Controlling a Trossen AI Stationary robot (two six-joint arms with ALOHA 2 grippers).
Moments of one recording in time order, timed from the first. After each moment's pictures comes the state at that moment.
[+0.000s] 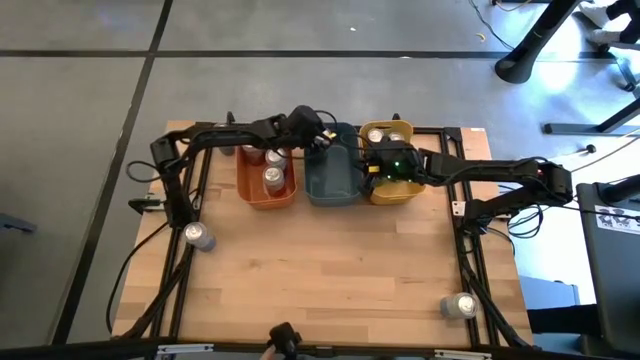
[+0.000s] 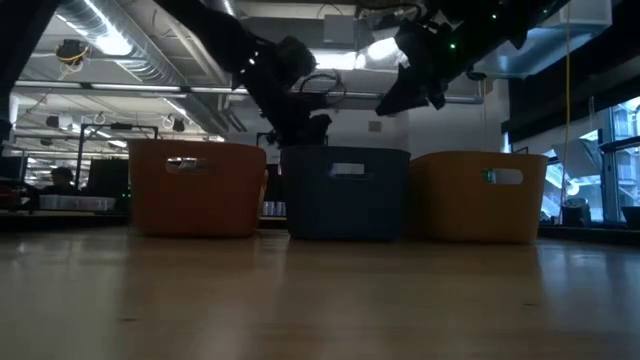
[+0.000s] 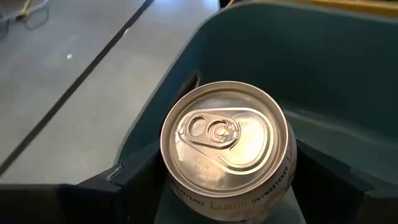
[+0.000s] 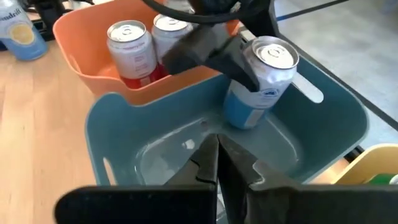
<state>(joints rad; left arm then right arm) 0.49 1.83 1.31 -0.22 -0.18 0.09 -0.23 1.30 0.89 -0.11 0.16 0.10</state>
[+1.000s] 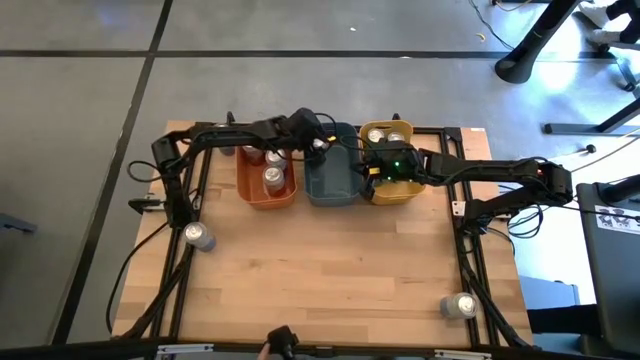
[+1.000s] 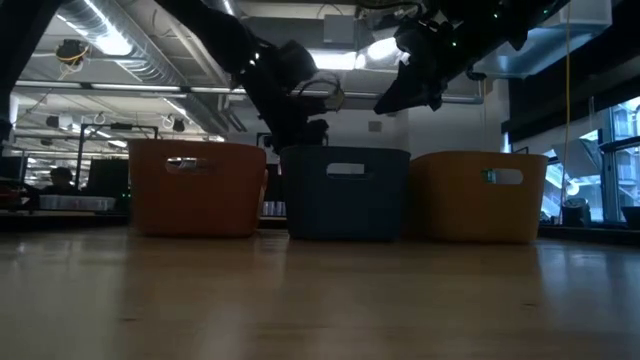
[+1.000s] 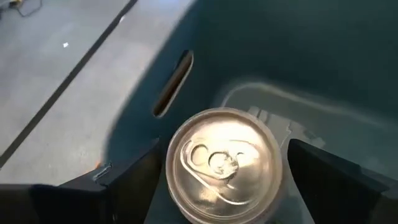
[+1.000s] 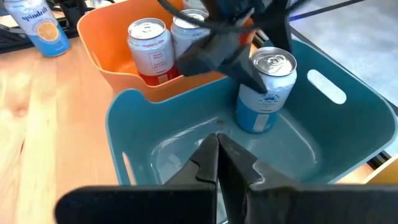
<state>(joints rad) 0.48 1.83 1.31 -0.28 -0.19 0.08 -0.23 1.30 0.89 -0.11 0.09 0.10</state>
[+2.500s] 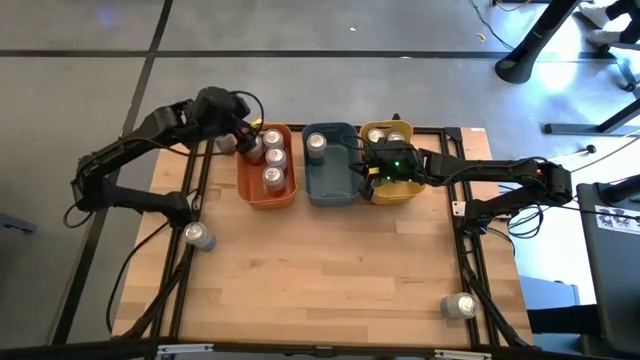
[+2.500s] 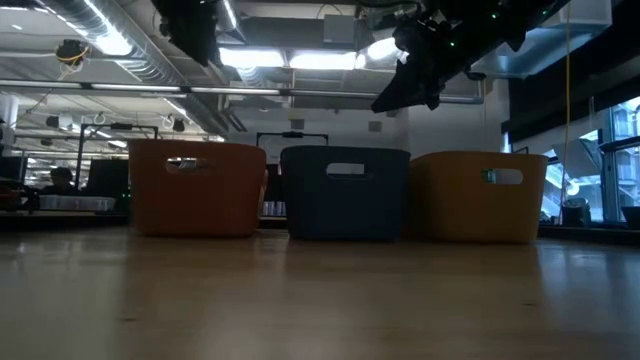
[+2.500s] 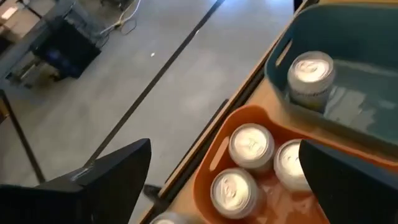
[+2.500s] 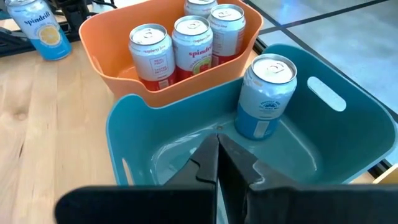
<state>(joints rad) 0.52 1.12 1.31 -0.91 -0.42 0.16 -0.24 1.31 0.89 -0.08 0.09 0.08</state>
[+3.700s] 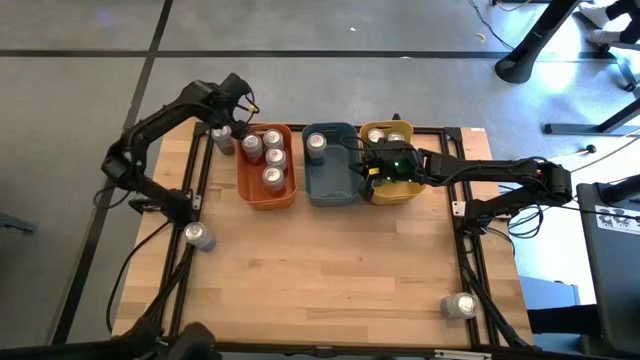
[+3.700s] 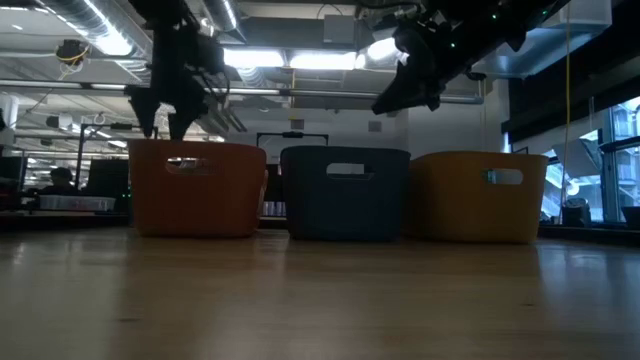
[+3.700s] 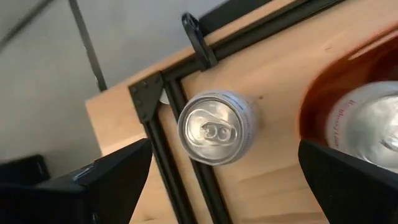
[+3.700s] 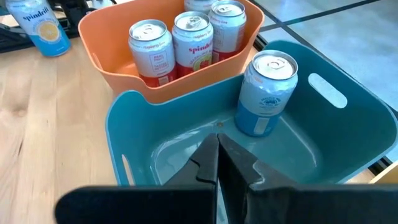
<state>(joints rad) 0.93 1.46 1.31 -1.20 -0.43 -0.18 -0.24 1.31 0.89 -0.09 0.09 0.08</state>
